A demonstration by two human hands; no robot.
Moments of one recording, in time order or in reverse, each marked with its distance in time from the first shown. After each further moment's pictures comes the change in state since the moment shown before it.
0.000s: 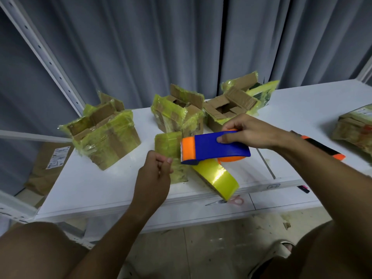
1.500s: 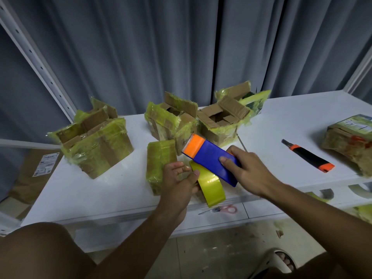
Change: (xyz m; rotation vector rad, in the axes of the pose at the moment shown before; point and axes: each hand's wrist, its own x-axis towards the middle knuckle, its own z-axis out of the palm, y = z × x) left_hand 0.000 0.035 0.069 -0.757 -0.037 -0.480; right_hand -0.044 0.039 0.055 -0.110 0.350 0.102
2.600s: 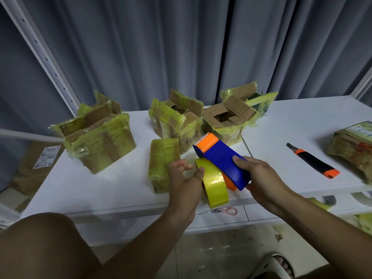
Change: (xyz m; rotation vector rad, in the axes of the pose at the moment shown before) left_hand 0.005 -0.007 0.012 0.040 0.127 0.012; right_hand -0.013 -0.018 0.001 0.807 0.015 0.498
